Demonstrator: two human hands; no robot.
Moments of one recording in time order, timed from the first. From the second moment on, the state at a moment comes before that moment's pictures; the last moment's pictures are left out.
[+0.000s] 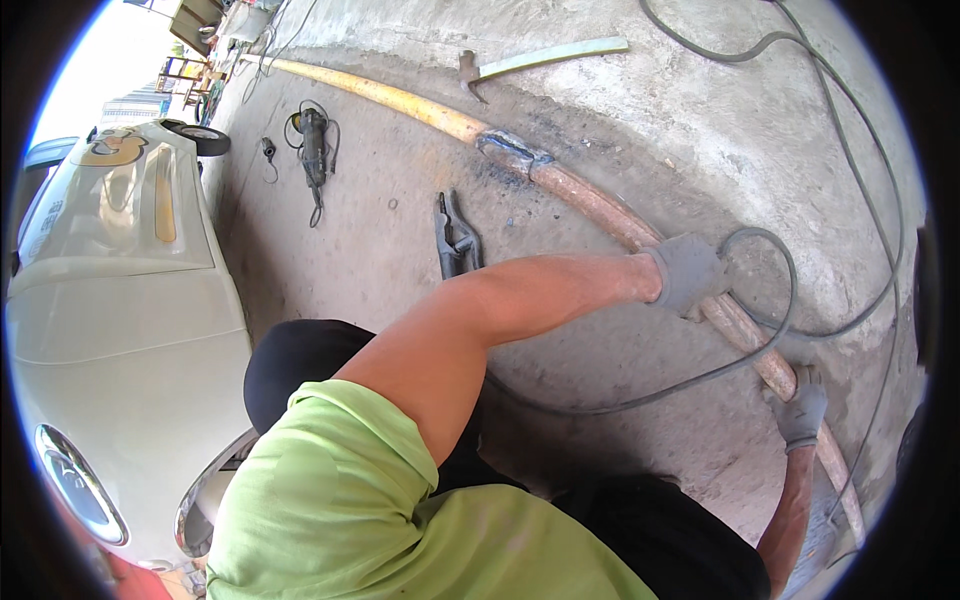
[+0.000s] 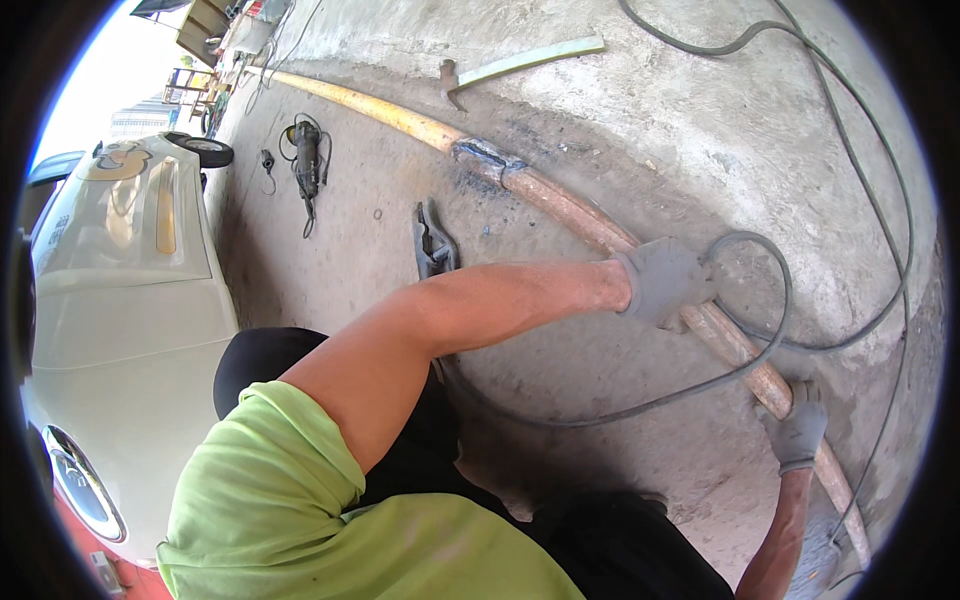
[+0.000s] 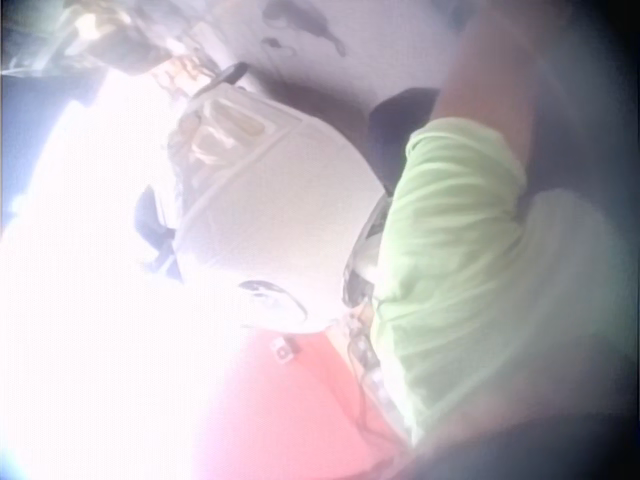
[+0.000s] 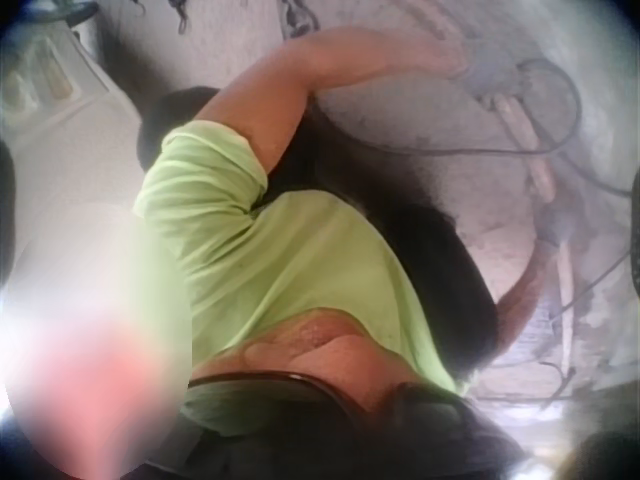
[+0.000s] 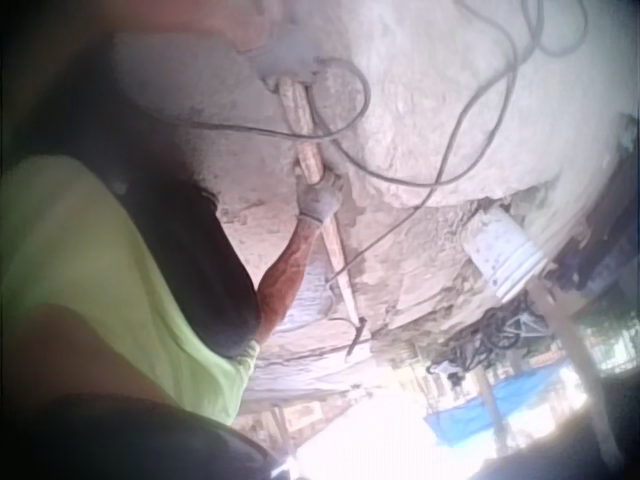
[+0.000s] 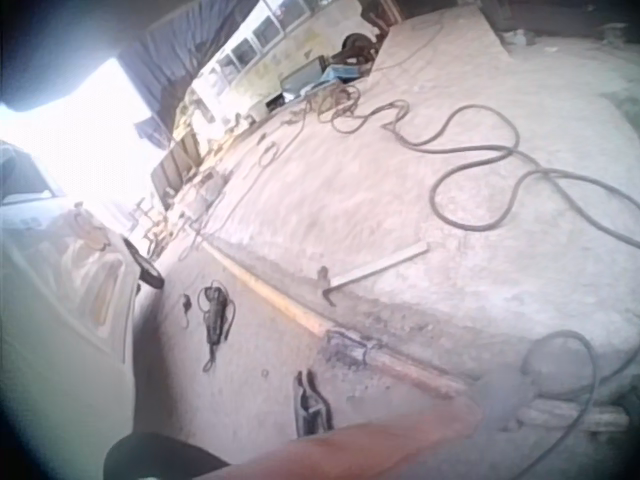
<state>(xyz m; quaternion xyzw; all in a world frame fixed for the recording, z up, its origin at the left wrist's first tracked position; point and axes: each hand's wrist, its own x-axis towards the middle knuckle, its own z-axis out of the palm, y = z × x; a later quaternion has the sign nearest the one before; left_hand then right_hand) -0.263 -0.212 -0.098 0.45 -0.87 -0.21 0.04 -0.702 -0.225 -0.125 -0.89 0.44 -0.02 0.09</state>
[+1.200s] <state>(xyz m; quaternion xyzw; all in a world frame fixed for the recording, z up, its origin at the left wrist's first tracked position) -0.254 -0.308 -0.060 0.36 -0.84 -0.37 -0.17 -0.657 -0.241 -0.081 -0.88 0.46 -0.07 0.10</state>
